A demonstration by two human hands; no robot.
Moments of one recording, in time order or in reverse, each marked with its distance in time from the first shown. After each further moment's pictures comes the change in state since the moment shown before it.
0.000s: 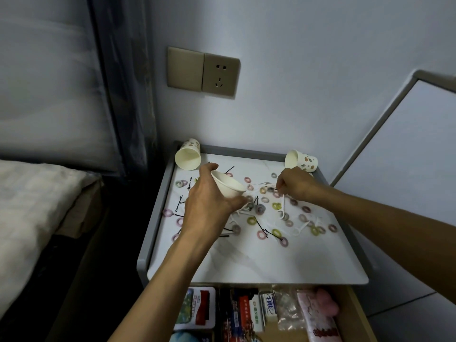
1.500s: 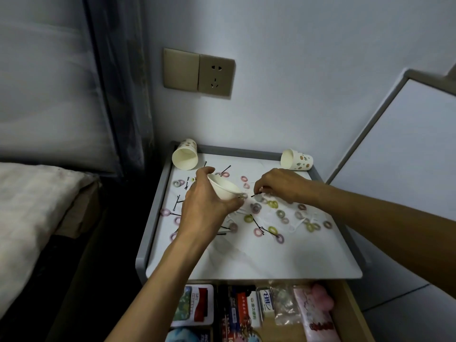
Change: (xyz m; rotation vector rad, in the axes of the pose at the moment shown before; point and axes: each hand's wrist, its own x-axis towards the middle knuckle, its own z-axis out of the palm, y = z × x) left_hand -0.004 -0.005 0.000 -0.002 -0.013 0.000; right_hand -0.020 -0.022 -0.010 -0.200 0.031 -0.479
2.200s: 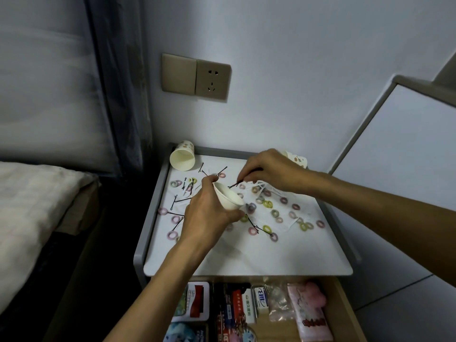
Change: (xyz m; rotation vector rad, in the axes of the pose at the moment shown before) left_hand -0.013 0.002 0.008 0.086 -0.089 0.019; right_hand -0.025 -0.050 -0.069 0.480 0.192 -0.044
